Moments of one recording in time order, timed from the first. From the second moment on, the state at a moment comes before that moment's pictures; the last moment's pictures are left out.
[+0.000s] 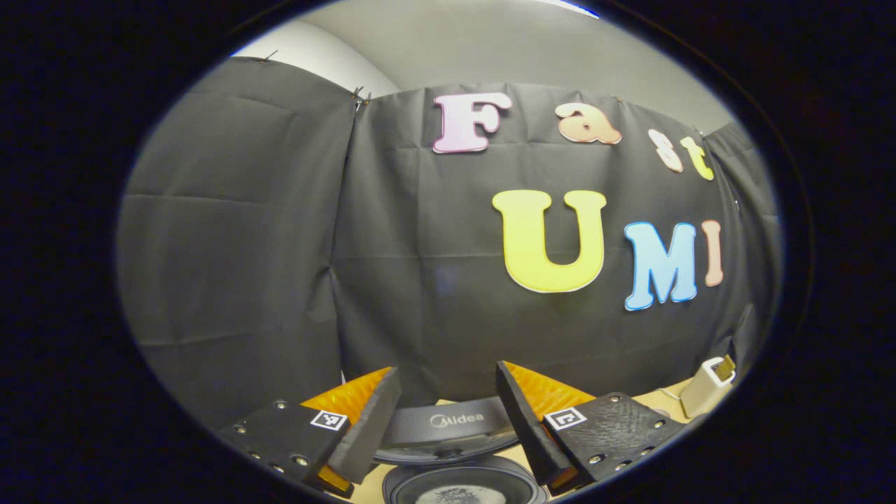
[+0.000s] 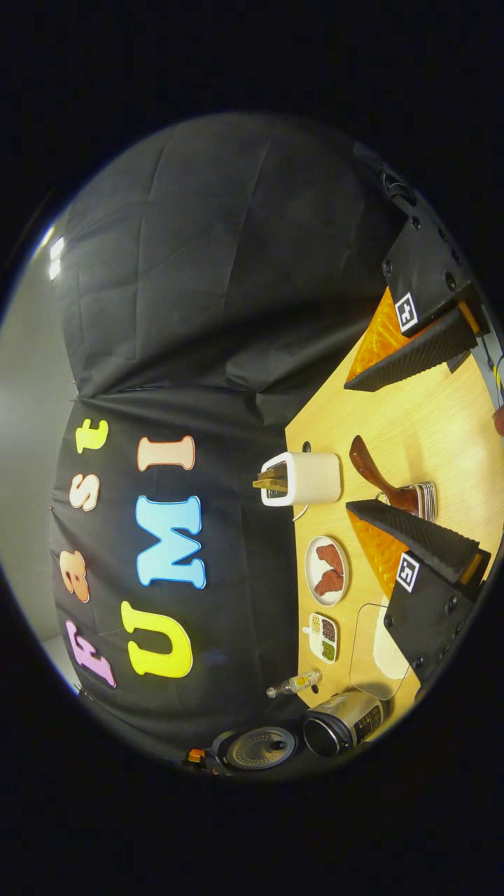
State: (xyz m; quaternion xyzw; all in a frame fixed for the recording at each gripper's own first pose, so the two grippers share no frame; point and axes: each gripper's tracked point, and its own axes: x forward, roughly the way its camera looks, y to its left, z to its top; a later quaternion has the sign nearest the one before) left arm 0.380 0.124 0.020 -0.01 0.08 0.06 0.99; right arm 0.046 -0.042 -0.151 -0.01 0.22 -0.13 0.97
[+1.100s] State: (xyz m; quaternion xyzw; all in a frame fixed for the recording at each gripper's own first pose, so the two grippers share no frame) left arm 0.300 0.088 -0.039 -0.03 0.12 0.06 0.99; right arm 0.072 -0.054 -0.160 0.00 0.22 -0.05 0.97
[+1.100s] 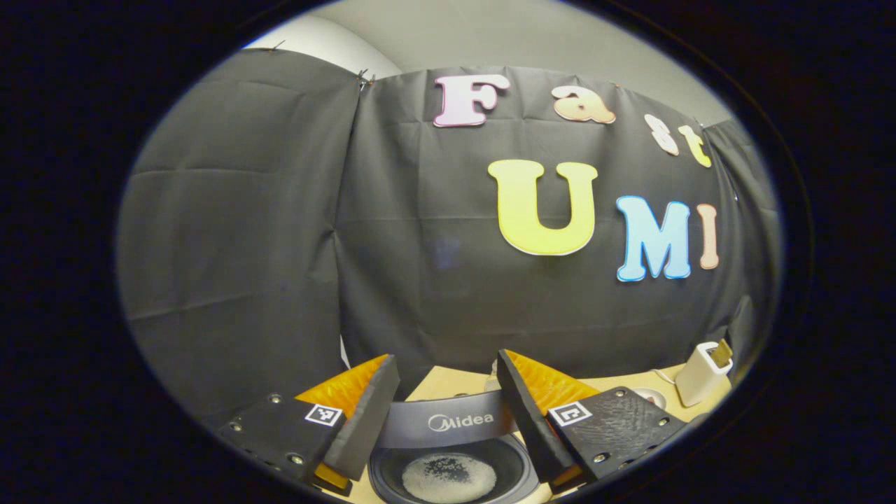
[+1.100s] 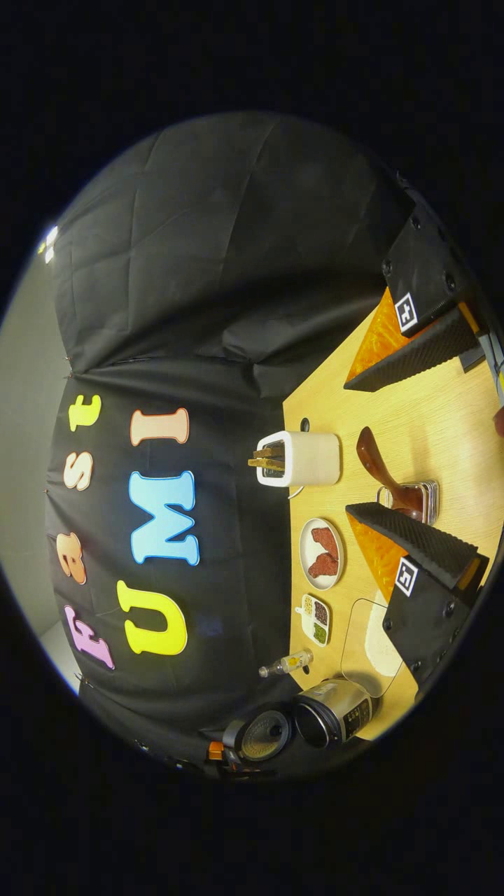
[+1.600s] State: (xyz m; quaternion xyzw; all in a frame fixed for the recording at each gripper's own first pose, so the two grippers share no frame) left arm 0.236 0.062 -0.088 -0.03 0.13 0.06 0.99; right arm 0.066 -0.068 -0.168 0.02 0.23 -0.03 0.97
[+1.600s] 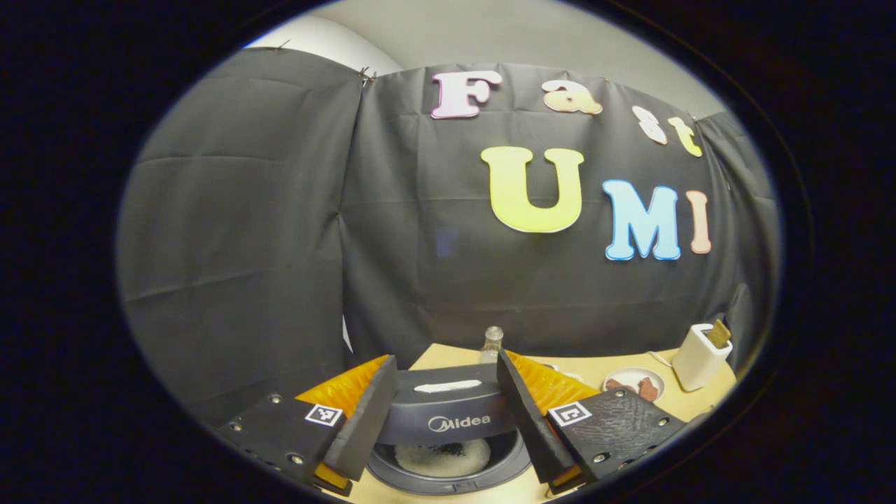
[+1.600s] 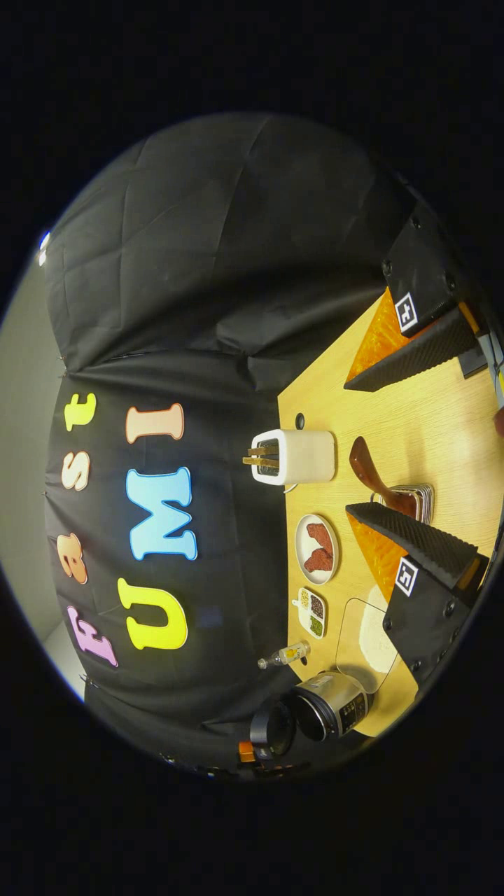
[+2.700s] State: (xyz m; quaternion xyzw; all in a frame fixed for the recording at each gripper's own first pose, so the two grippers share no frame) left arm 0.180 0.035 -0.216 -0.01 0.22 0.06 0.97; right arm 0.070 -0.037 -0.190 0.01 0.26 0.01 0.97
